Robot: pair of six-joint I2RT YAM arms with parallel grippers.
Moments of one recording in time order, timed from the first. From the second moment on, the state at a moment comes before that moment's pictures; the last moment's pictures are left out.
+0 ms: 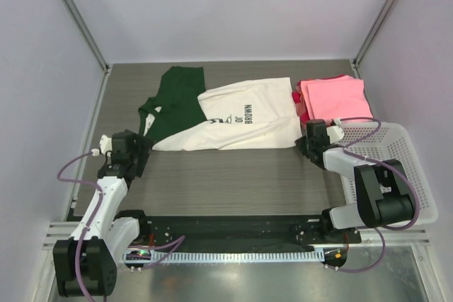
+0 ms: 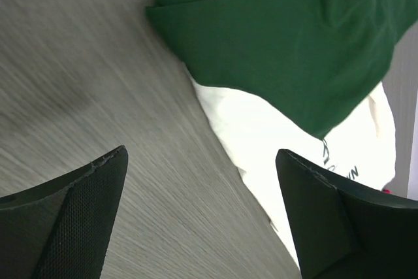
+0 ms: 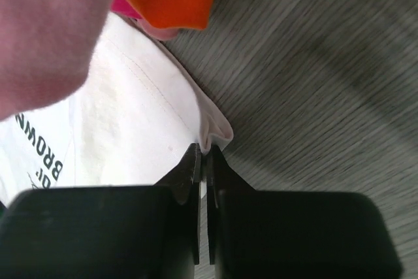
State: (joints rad) left arm 0.03 0.90 0.50 -0.37 -0.14 -1.11; right arm 0.17 1.40 0.52 0.07 0.24 1.09
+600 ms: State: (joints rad) left arm 0.03 1.08 0.39 -0.05 -0.20 -1.20; right arm 0.24 1.31 0.56 -0.01 0.34 1.06
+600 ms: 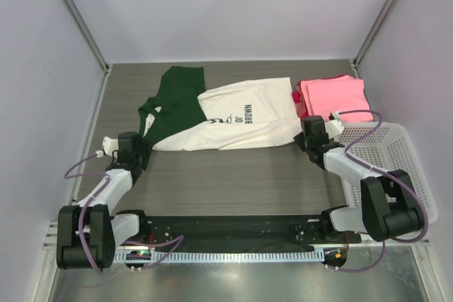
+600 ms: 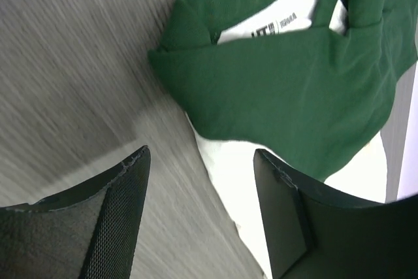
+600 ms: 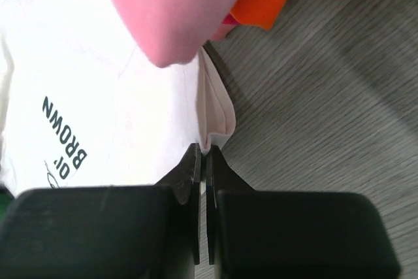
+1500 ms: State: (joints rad) left arm 0.04 1.38 0.74 -0.15 -0.29 -1.21; right arm 0.24 1.35 0.80 -0.17 0.38 0.98
